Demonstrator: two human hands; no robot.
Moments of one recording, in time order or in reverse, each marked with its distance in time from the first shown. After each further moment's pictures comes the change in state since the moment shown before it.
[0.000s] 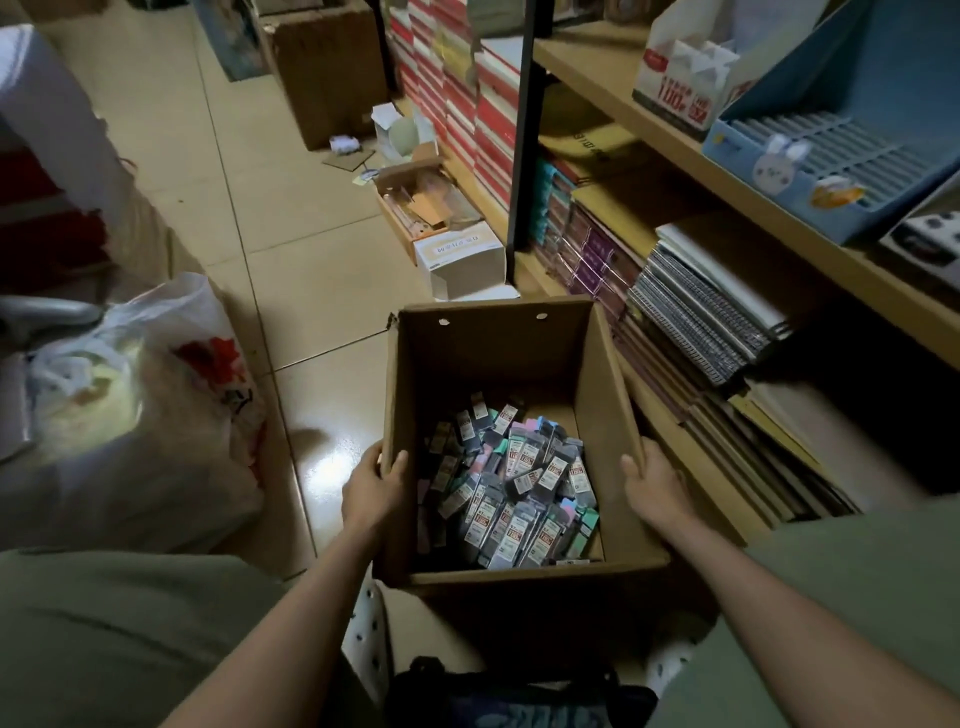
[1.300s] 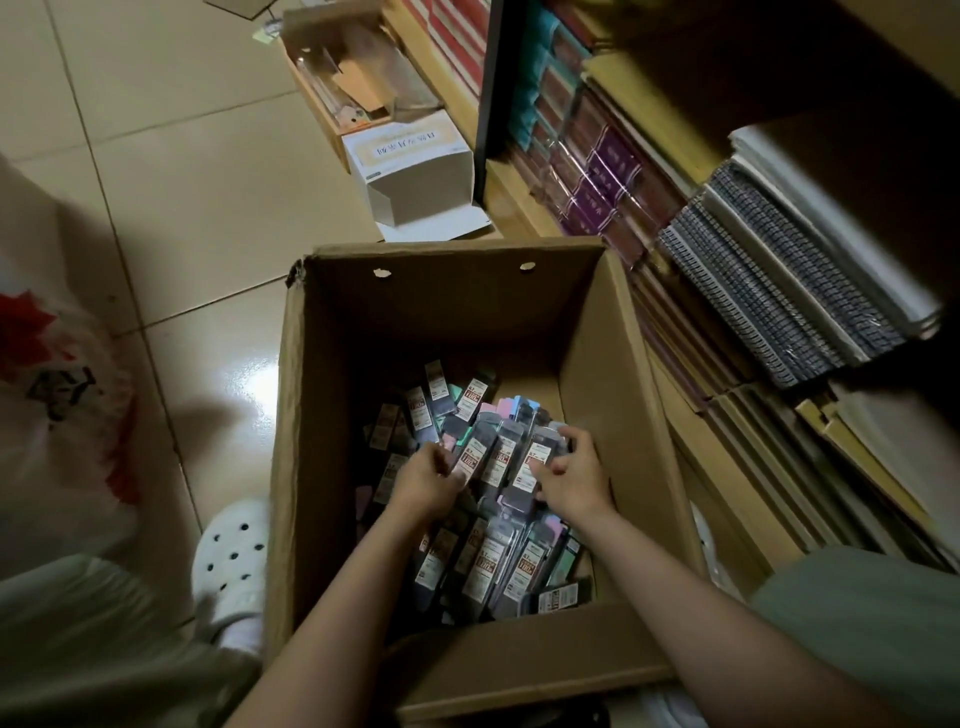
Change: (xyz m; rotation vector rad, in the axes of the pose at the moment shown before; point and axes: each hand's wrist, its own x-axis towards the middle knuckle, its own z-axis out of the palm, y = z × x) left_hand 0.092 -0.019 0.149 0.133 -0.443 -0.146; right_hand 0.077 -0.014 0.103 0.210 -0.135 0.205
